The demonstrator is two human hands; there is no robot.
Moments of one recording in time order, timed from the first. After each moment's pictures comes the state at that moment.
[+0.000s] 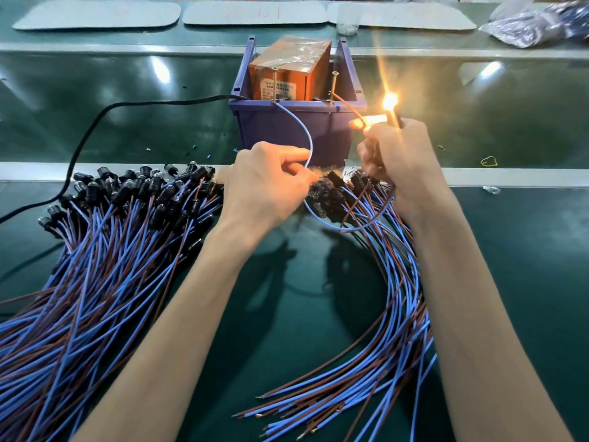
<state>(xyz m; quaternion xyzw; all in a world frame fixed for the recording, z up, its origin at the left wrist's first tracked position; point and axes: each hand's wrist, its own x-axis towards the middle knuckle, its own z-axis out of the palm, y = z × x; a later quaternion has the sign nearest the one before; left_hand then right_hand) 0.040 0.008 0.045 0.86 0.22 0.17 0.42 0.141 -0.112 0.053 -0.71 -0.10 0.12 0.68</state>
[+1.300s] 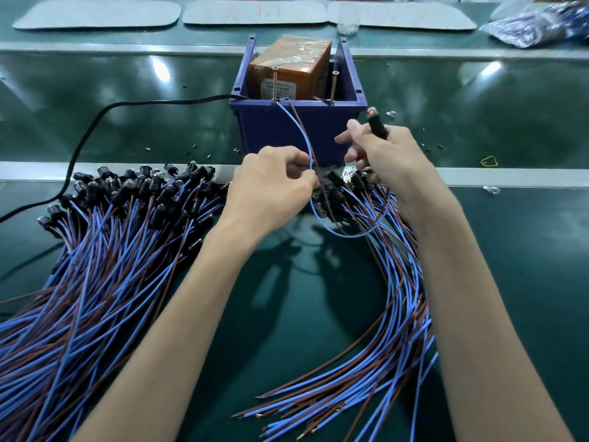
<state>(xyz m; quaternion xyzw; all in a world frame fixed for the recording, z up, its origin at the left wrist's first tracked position) 0.039 0.003 0.049 0.87 0.22 0.10 0.43 0.142 -0.114 0.047 -0.79 -0.15 0.14 0.58</state>
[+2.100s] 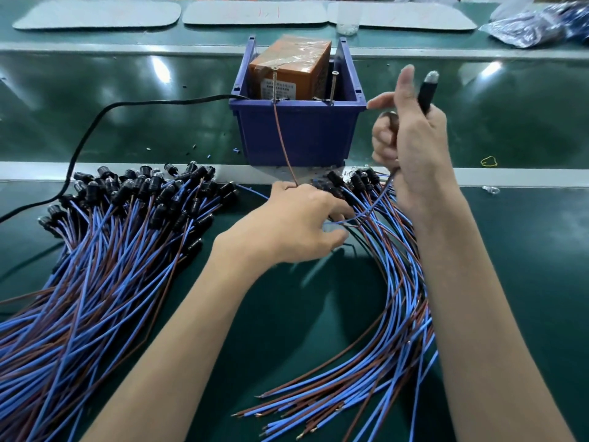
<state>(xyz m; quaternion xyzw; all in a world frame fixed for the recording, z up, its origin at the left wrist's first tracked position) 0.037 -0.005 0.038 0.98 -0.04 -0.06 0.18 0.134 -0.118 0.064 -0.61 -0.14 0.09 0.78</state>
